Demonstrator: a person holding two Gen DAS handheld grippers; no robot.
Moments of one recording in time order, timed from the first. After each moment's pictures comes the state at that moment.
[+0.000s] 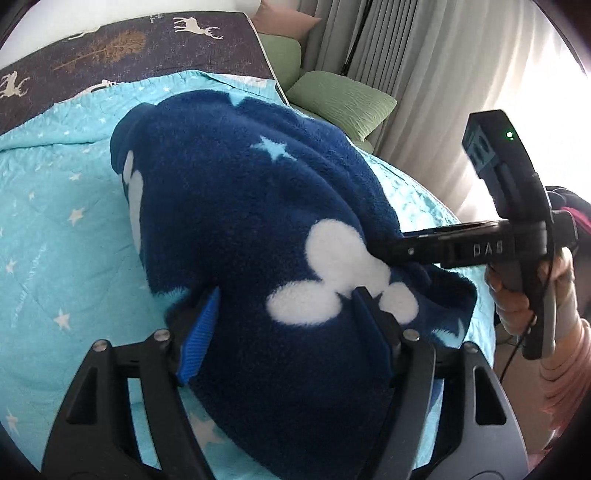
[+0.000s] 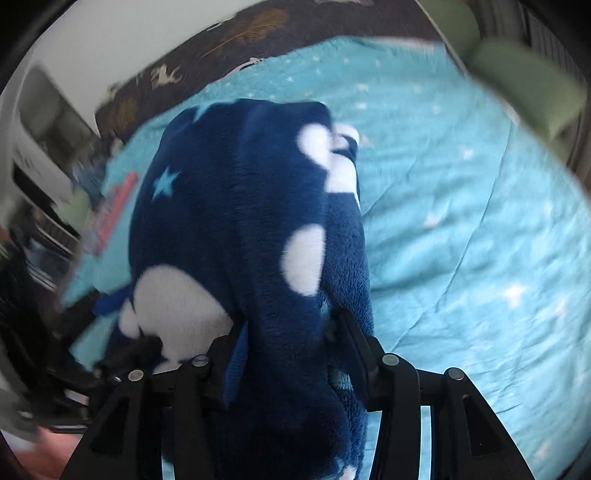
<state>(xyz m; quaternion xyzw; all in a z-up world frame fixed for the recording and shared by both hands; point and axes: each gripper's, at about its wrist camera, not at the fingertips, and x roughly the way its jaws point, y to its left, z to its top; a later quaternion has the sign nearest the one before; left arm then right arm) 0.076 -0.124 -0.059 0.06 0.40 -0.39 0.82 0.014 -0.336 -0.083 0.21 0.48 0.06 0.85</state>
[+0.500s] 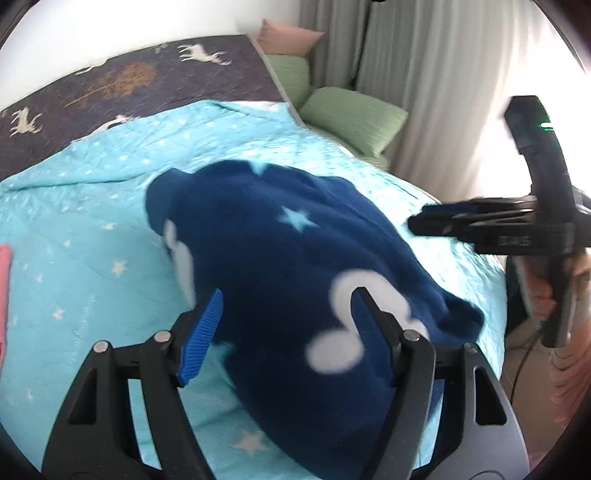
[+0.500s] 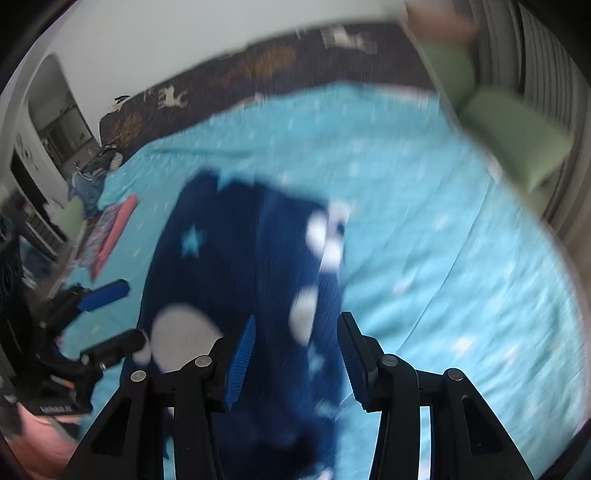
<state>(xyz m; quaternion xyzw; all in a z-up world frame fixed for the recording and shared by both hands) 0.092 -0.120 0.000 0.10 0.38 -0.36 0.85 0.001 -0.330 -0.005 0.11 0.41 0.00 0.91</state>
